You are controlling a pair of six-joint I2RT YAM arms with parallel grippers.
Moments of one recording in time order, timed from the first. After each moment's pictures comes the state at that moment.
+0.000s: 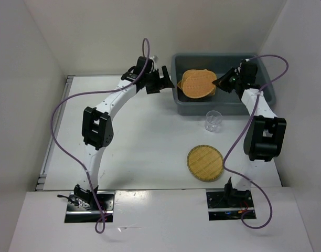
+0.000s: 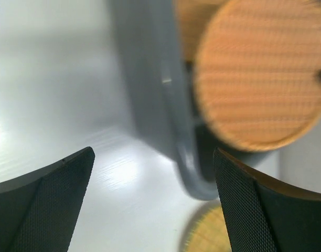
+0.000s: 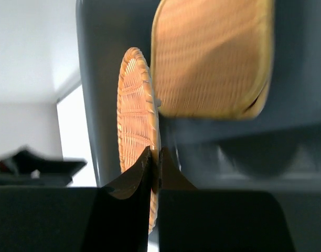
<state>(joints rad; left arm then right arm) -0.42 2.29 2.19 -0.52 0.34 -0.65 -0.12 1.79 1.45 -0.20 -0.42 0.69</state>
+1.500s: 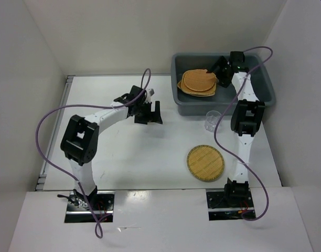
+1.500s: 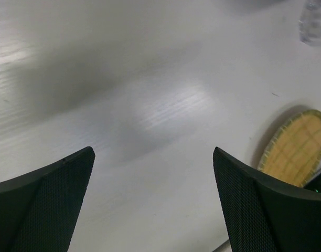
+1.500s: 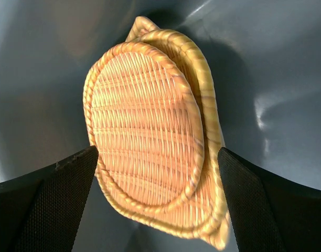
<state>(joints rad) -0.44 1.91 1.40 -0.43 0.30 -0.43 -0.10 2.45 2.30 -0.57 -0.22 0.66</state>
